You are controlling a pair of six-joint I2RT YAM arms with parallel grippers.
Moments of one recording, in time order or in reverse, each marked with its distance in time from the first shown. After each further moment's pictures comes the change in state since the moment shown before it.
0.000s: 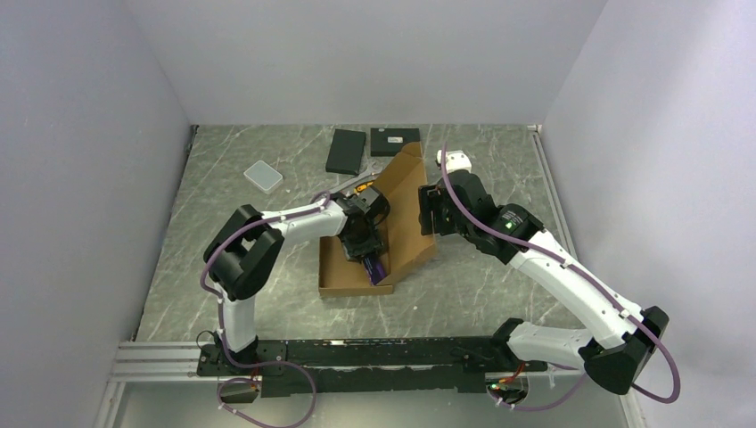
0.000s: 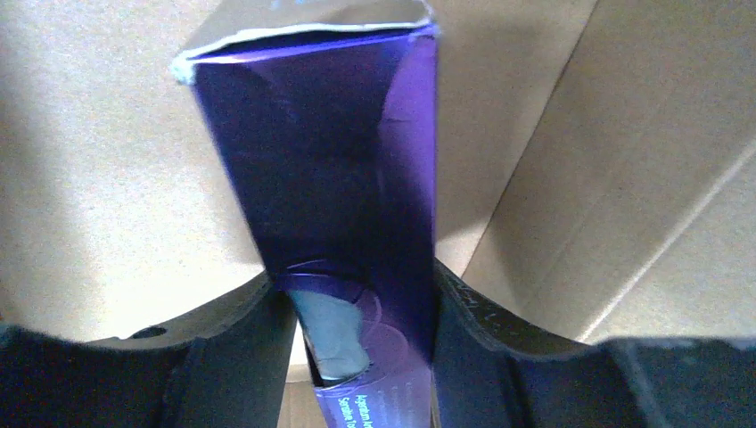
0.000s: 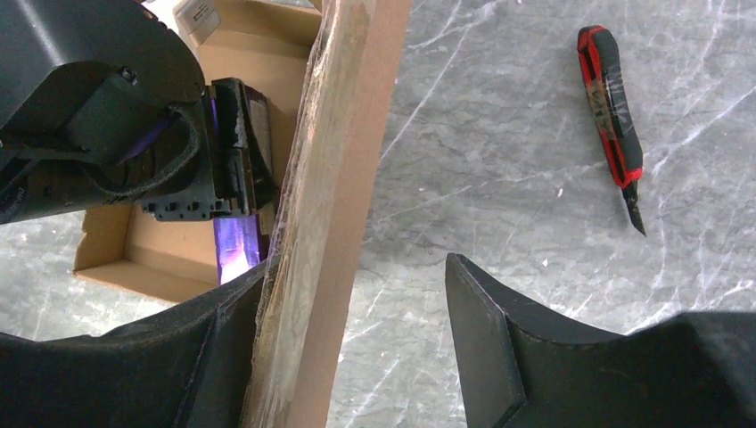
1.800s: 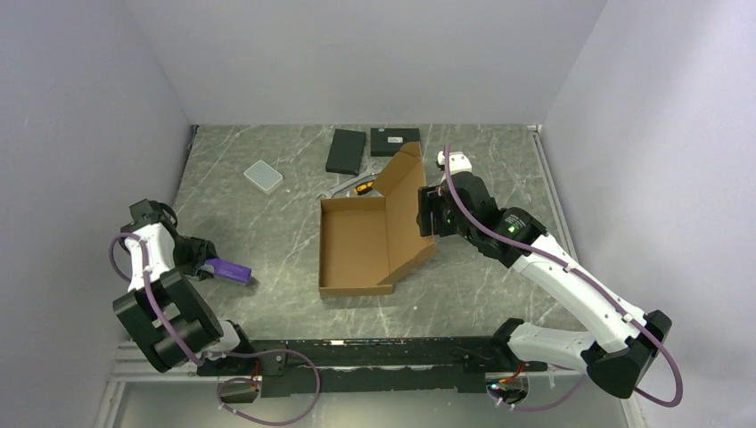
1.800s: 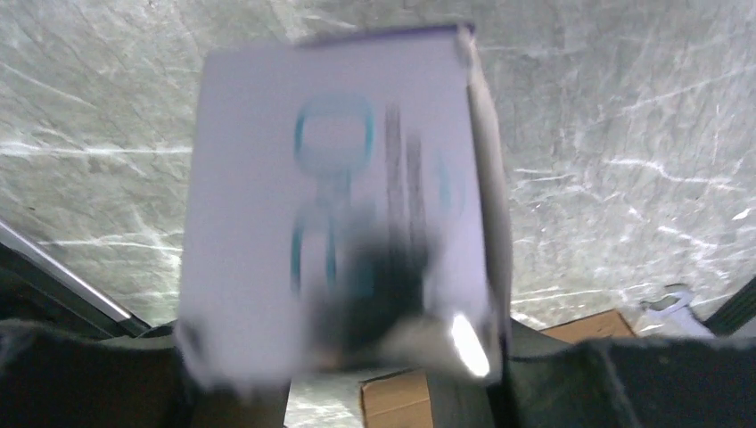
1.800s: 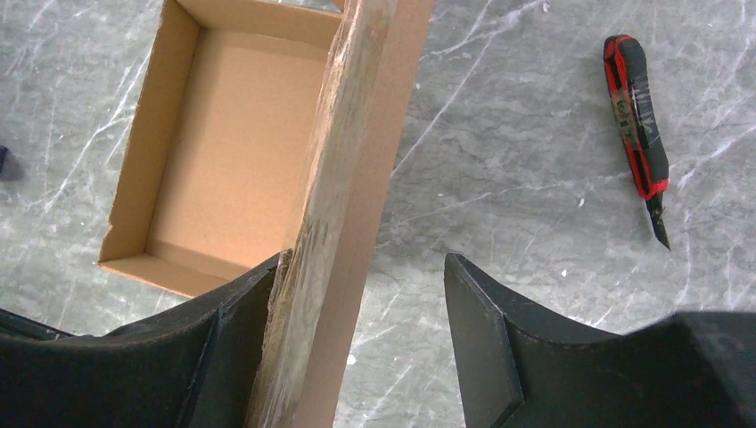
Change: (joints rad) left arm 1.381 -0.587 -0.399 -0.268 0.128 0.301; right arm 0.000 -0.027 -0.031 0.045 -0.045 -0.005
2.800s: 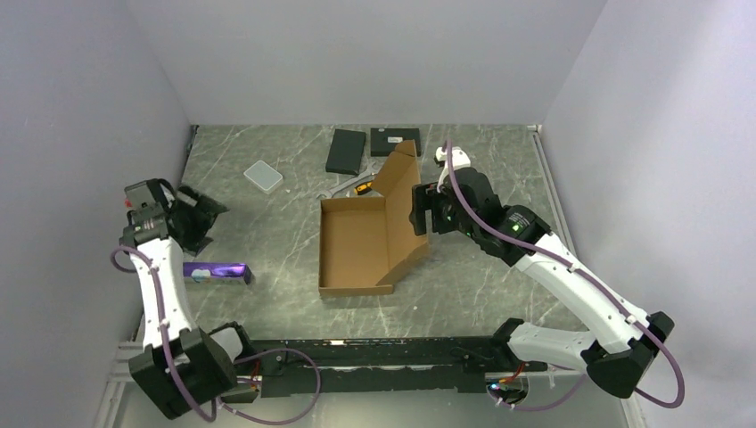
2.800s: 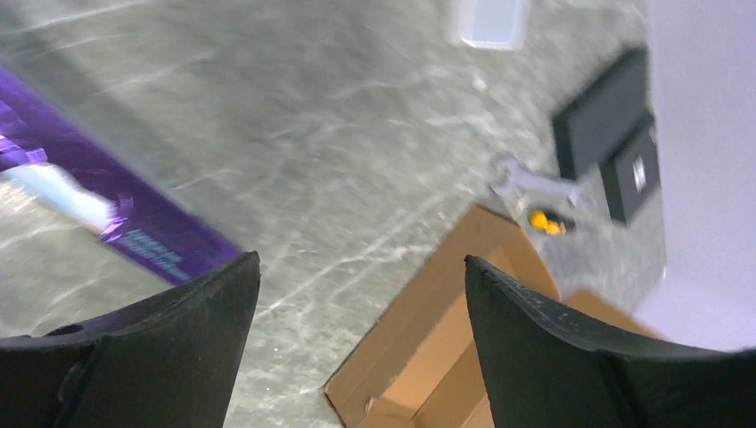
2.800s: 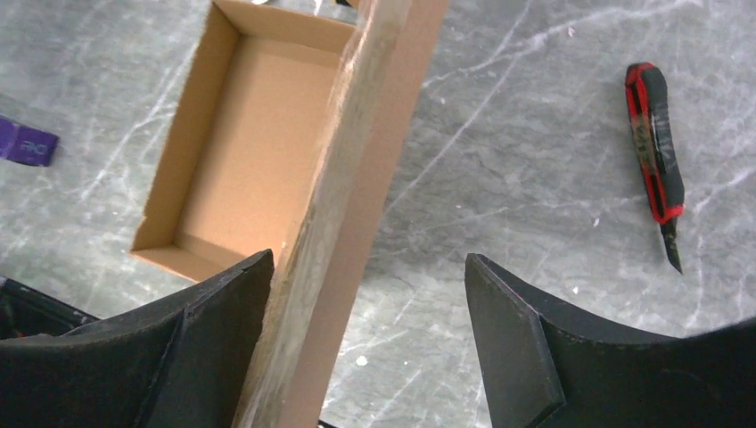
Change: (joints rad) left arm -0.085 -0.223 0.079 0.126 0.169 0.083; right arm 0.000 0.000 0.029 0.001 -0.041 -0.028
